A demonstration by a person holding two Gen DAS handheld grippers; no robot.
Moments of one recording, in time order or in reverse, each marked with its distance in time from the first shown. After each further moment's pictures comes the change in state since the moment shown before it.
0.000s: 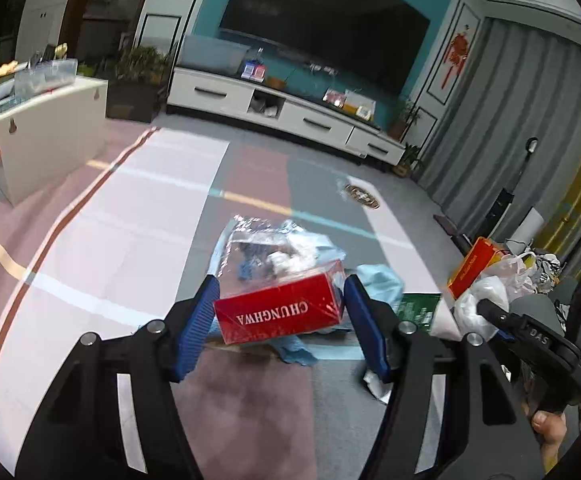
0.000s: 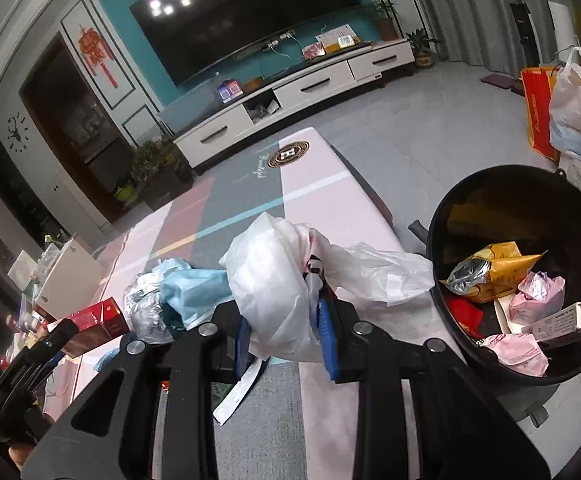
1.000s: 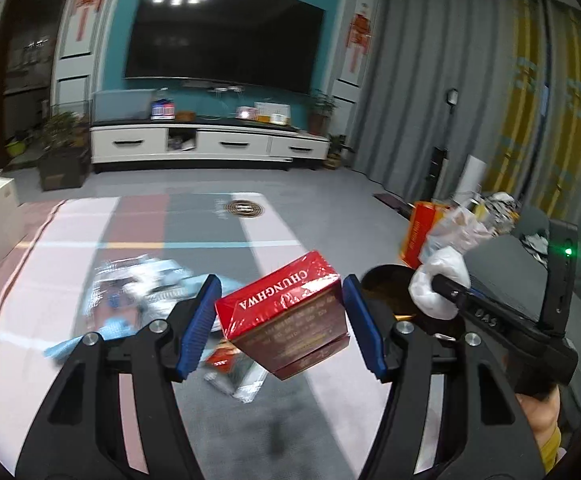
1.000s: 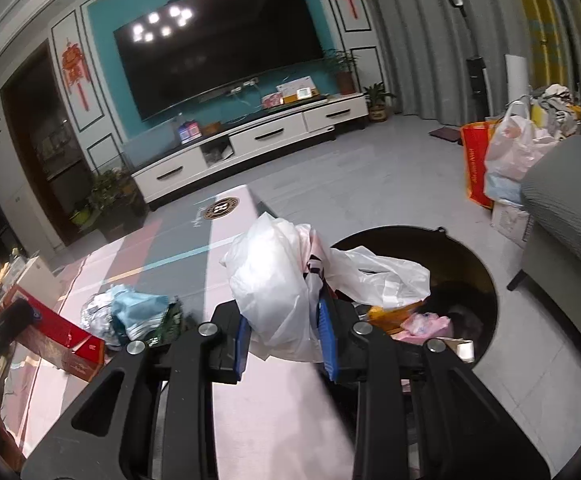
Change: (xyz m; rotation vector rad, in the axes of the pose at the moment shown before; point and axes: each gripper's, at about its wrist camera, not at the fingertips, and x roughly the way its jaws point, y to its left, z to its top) left arm -0.039 -0.159 -0.017 0.299 -0.051 -0.177; right arm -0.089 -0.048 0.003 -0.054 -0.173 -0.206
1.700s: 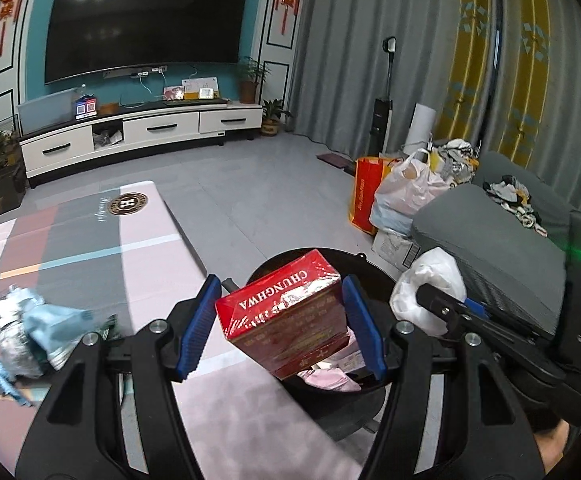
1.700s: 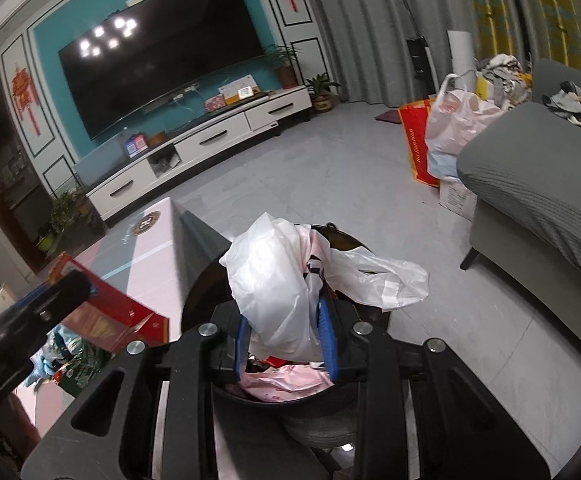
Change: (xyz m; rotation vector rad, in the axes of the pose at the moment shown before) left arm 0.108 -0.129 0.001 0.147 0.119 -0.143; right arm -0.010 -0.098 0.002 0.122 0.019 -0.135
